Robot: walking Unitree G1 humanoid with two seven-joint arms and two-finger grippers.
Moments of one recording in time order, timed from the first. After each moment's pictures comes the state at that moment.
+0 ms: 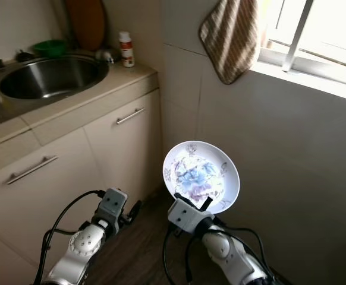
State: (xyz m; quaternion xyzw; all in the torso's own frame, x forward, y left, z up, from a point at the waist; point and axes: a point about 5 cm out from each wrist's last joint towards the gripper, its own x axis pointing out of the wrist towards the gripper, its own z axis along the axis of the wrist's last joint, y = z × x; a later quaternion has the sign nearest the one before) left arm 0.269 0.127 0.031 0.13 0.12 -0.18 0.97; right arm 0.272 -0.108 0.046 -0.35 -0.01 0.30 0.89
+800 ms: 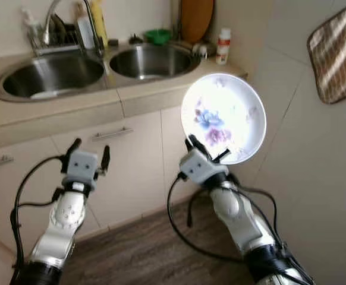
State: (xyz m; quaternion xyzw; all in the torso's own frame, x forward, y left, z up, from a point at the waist) left arm 0.305 0.160 0.133 0.17 -0.13 0.02 0.98; right arm 0.319 -0.119 0.150 -0.34 -0.20 0.15 0.91
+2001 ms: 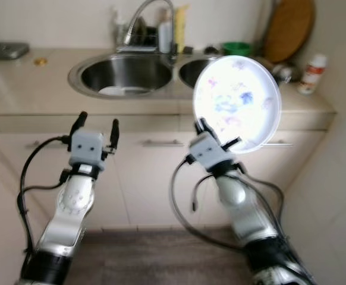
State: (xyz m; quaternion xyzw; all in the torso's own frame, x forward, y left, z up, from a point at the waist) left arm 0.308 0.156 0.169 0.16 -0.20 0.03 0.97; right arm 0.325 -0.102 0.179 -0.28 -0.24 0.15 0.92
